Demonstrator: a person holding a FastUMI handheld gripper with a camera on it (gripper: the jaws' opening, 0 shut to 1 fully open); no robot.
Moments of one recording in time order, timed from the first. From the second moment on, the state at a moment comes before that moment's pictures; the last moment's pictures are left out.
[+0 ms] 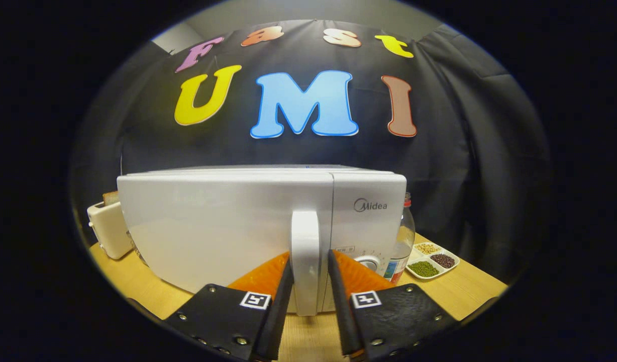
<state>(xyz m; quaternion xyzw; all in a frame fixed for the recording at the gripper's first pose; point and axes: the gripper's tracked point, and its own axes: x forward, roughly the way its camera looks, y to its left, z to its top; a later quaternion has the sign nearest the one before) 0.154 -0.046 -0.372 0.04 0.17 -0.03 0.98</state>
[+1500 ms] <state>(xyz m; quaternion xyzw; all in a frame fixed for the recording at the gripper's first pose) -0.029 0.054 -0.340 0.08 0.18 0.13 0.97</state>
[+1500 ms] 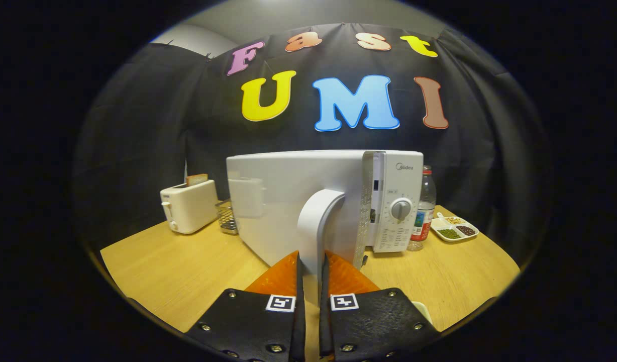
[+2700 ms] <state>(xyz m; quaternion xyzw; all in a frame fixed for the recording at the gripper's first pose) -0.148 0.270 -0.303 0.04 0.08 0.17 0.98</state>
